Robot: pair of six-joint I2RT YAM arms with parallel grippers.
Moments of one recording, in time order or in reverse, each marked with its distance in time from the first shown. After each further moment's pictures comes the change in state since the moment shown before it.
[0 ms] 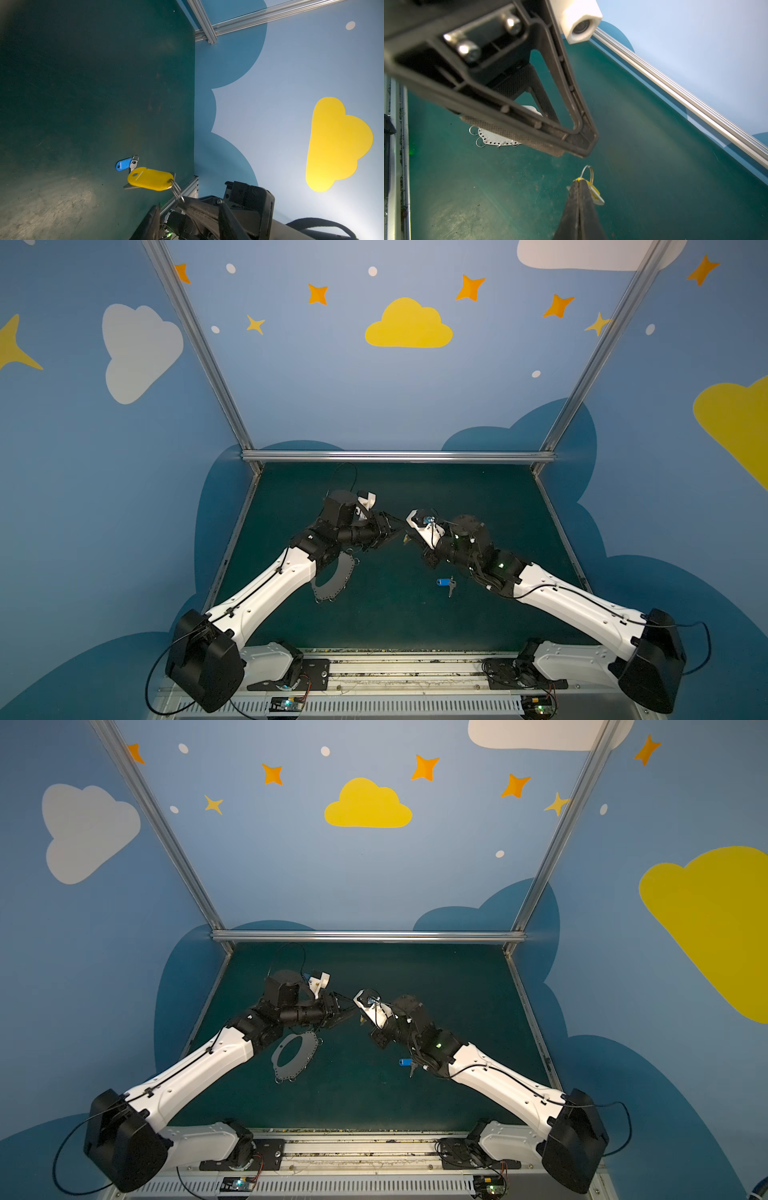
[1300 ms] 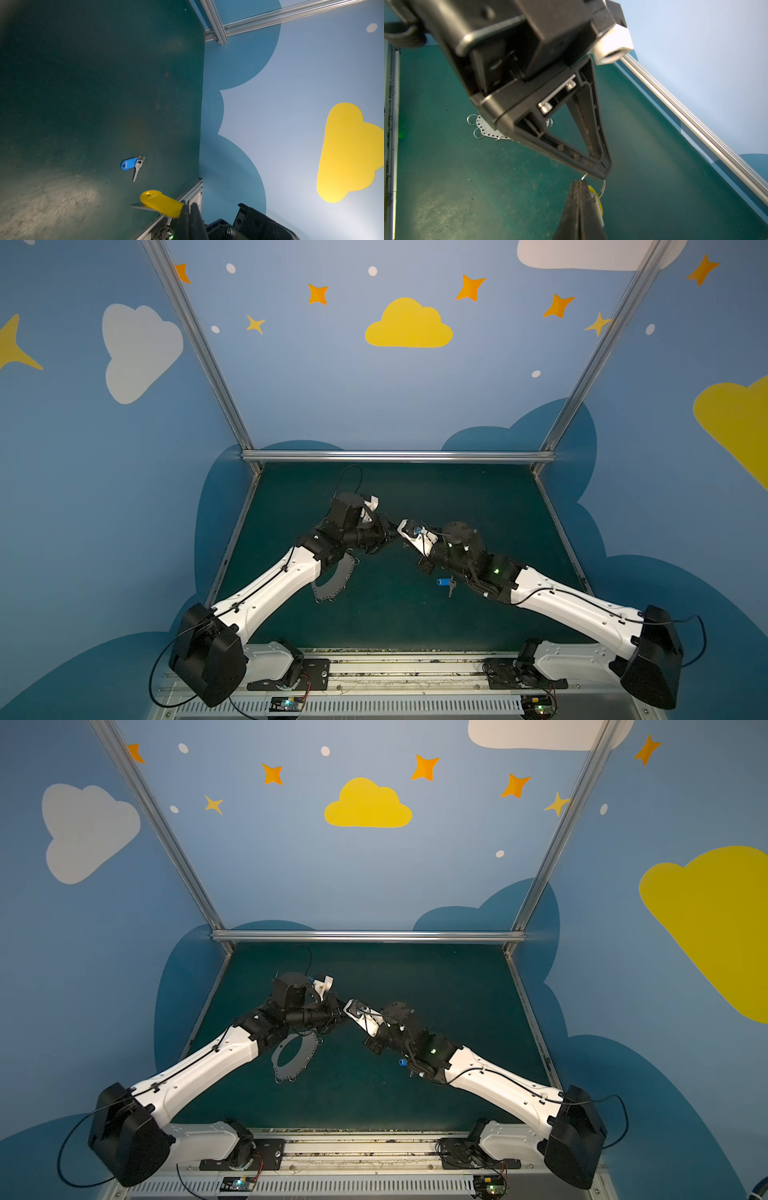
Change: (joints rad) left arm -0.034 0.027 0.000 -0.009 -0.055 -0.017; right arm 0.085 0.007 0.000 0.008 0.085 -0.084
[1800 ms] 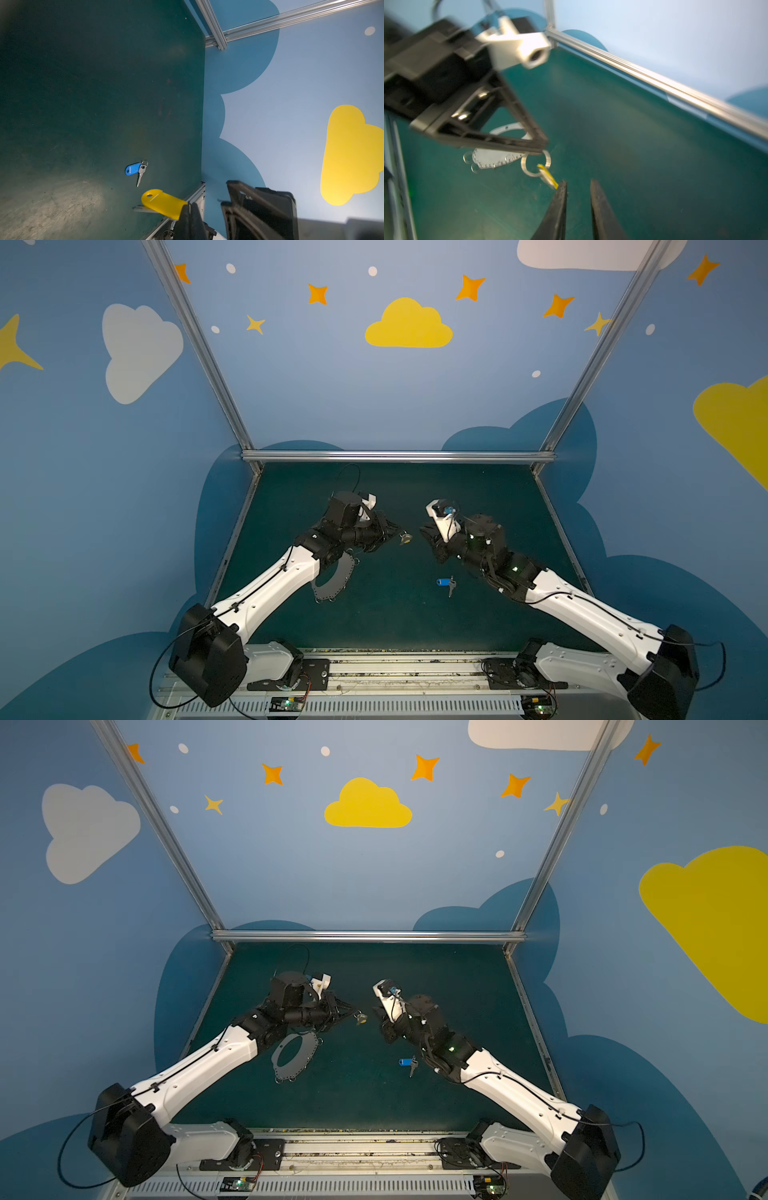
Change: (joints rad) left arm 0.026 0.000 0.000 0.000 -0.007 0.027; right arm -0.189 -0.113 -0.051 0.001 -0.081 0.348
